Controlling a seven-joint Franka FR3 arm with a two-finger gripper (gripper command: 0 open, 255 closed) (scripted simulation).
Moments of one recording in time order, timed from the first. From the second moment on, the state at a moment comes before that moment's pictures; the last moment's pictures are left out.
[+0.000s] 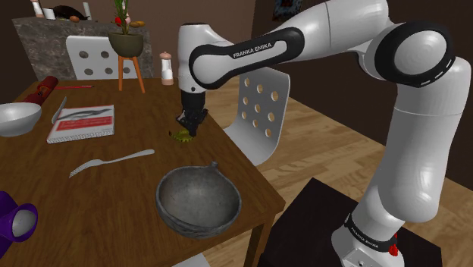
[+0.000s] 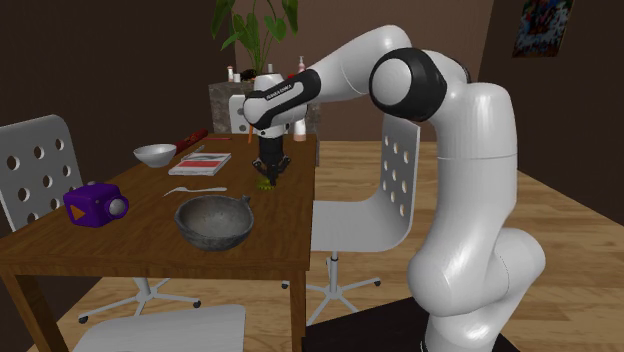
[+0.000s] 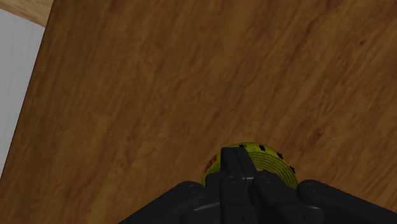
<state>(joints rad) 0.09 0.25 0.33 -1.73 -0.12 2.01 0.34</state>
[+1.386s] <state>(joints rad) 0.10 0.35 0.33 -1.64 -0.10 2.03 0.40</state>
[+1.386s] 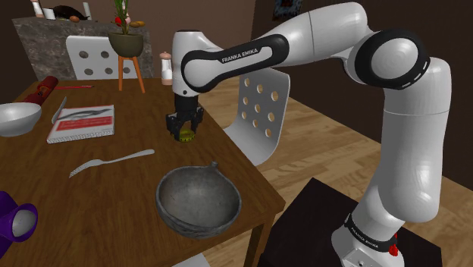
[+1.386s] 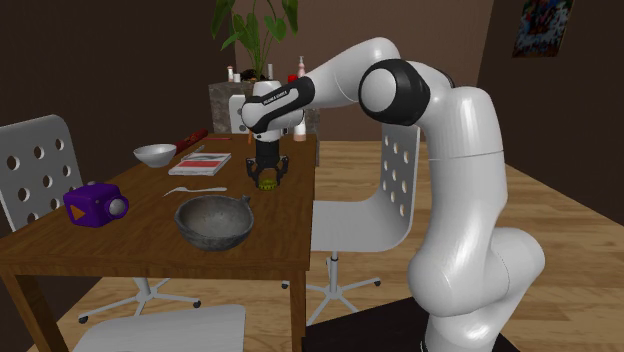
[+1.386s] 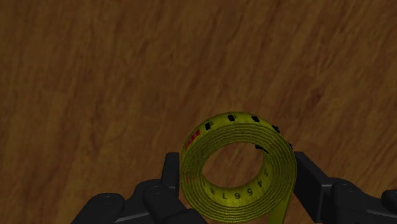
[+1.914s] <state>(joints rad) 0.10 0.35 0.33 -1.64 -0.10 2.03 0.40</state>
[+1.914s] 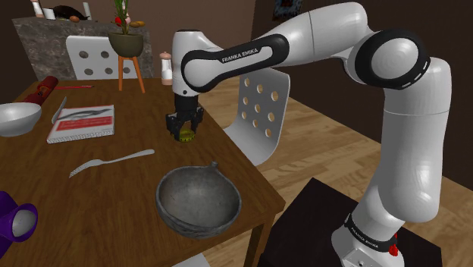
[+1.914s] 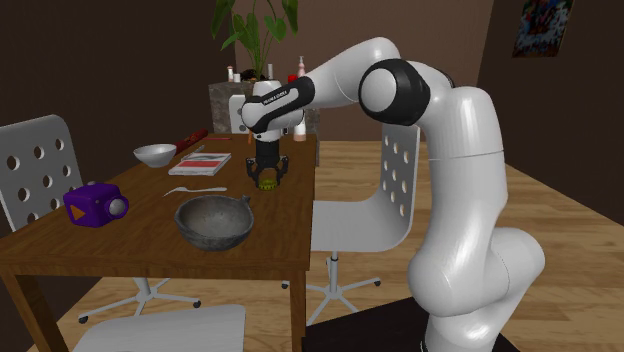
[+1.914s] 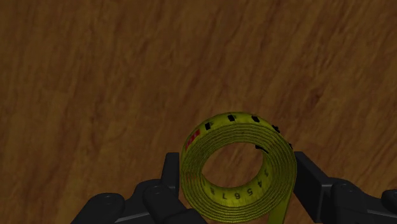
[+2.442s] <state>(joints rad) 0.10 0.33 0.33 -1.57 -0.10 1.95 0.39</state>
